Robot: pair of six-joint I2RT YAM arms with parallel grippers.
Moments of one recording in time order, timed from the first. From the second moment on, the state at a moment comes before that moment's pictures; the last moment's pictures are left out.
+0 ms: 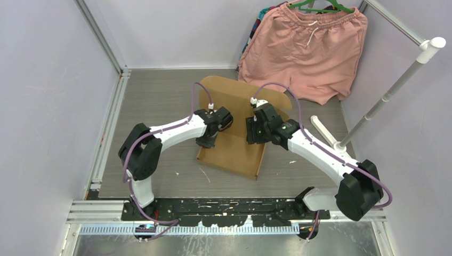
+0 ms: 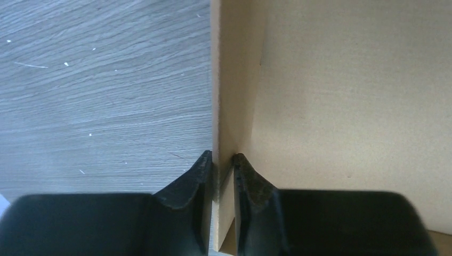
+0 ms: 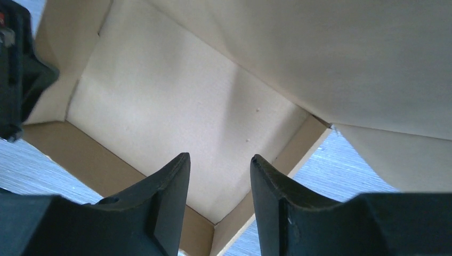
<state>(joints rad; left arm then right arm) -0.81 1.85 1.36 -0.90 -0.36 -0.47 0.60 1.29 0.97 -0.56 0.06 0.37</state>
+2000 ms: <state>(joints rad) -0.84 1.90 1.26 -0.81 -0.73 -0.57 0.70 1.72 0.95 -0.20 0.12 0.55</state>
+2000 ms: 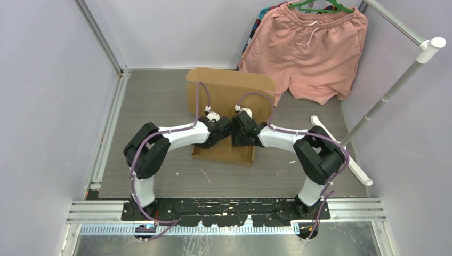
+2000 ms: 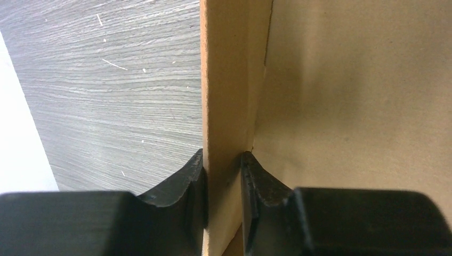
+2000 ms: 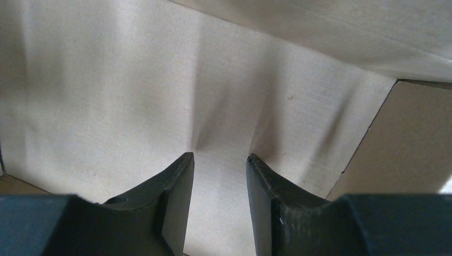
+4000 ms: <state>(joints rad) -0.66 1.76 1.06 -0.43 -0.67 -0.53 0.70 1.82 1.02 -0.07 0.10 0.52</state>
